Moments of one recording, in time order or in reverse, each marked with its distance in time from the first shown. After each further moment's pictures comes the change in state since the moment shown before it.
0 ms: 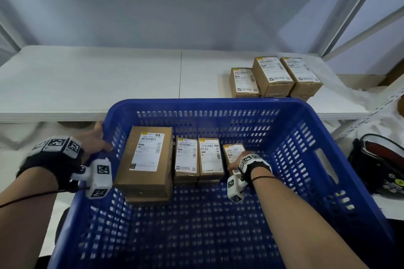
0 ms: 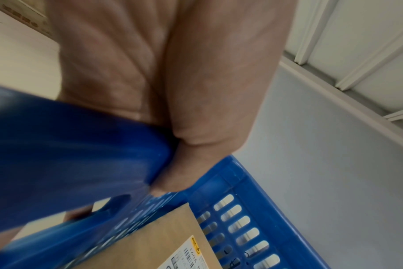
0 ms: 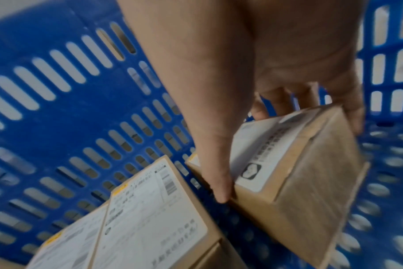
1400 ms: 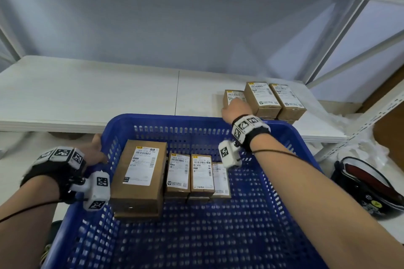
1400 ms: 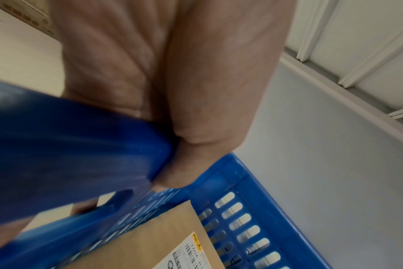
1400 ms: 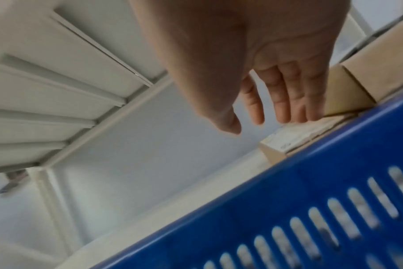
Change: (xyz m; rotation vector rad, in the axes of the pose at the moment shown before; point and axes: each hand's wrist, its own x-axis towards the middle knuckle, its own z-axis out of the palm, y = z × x) left_hand 0.001 0.004 -0.003 0.084 0.000 -0.010; right_hand -0.074 -0.074 -0.165 0.157 0.592 -0.314
